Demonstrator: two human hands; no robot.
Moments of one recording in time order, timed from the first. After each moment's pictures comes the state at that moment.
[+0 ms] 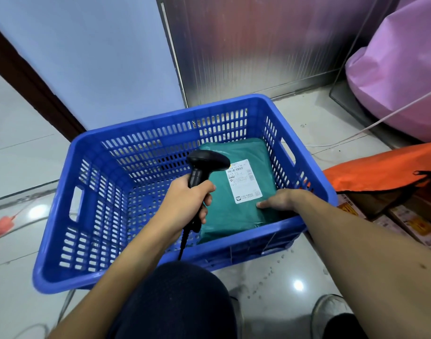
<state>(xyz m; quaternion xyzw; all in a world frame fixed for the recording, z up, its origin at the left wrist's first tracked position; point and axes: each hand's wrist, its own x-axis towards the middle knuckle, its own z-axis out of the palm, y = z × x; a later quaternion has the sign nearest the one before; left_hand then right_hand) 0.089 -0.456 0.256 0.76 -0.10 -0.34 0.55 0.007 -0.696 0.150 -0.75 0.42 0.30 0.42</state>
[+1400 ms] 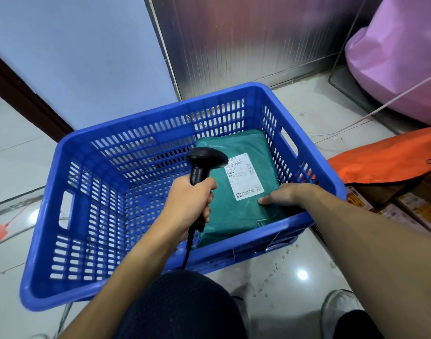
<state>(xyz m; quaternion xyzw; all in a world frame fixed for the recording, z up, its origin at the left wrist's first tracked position) 0.093 -0.471 0.241 0.76 -0.09 -0.34 0.55 0.004 -0.693 0.161 -0.75 0.41 0.31 0.41</state>
